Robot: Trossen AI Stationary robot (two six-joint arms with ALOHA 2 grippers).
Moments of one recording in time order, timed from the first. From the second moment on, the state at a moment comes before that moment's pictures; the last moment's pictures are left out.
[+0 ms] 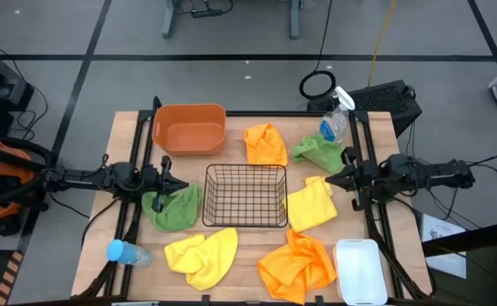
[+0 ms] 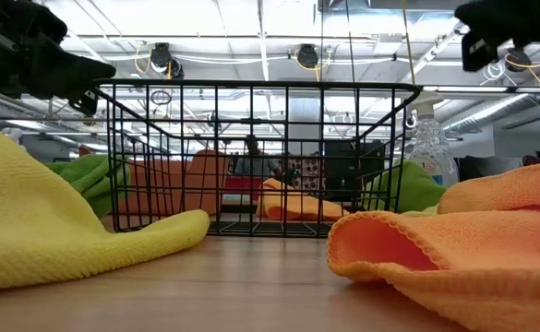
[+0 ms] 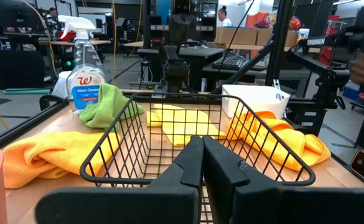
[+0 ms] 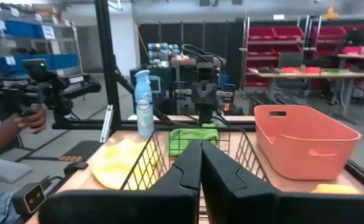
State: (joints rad) left arm -0.08 0.00 0.01 -0.01 0.00 -0.05; right arm 0.12 0.20 0.31 -0.06 0.04 0.05
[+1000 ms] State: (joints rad) left arm -0.08 0.00 0.01 -0.01 0.00 -0.05; right arm 0.12 0.76 1.08 -0.44 0.05 0.07
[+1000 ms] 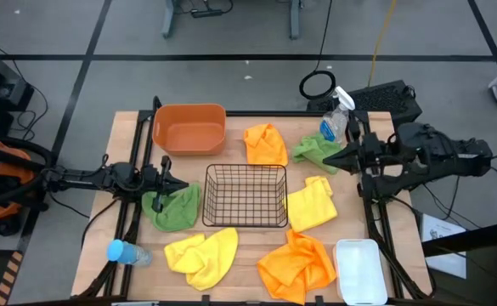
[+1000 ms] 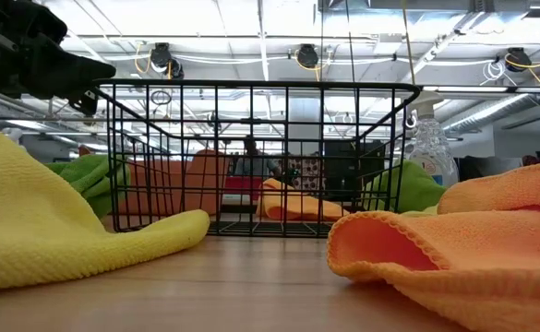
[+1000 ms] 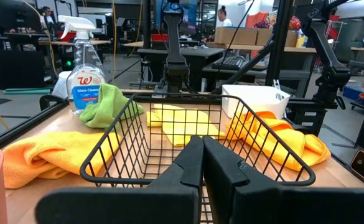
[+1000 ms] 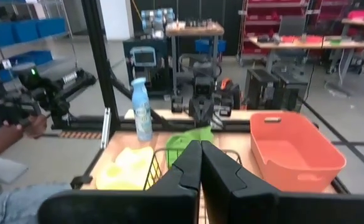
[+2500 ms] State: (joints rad) left arm -0.09 0.72 1.01 -0.59 -0.11 0.03; right arm 0.13 1.02 0.85 -0.47 0.13 0.19
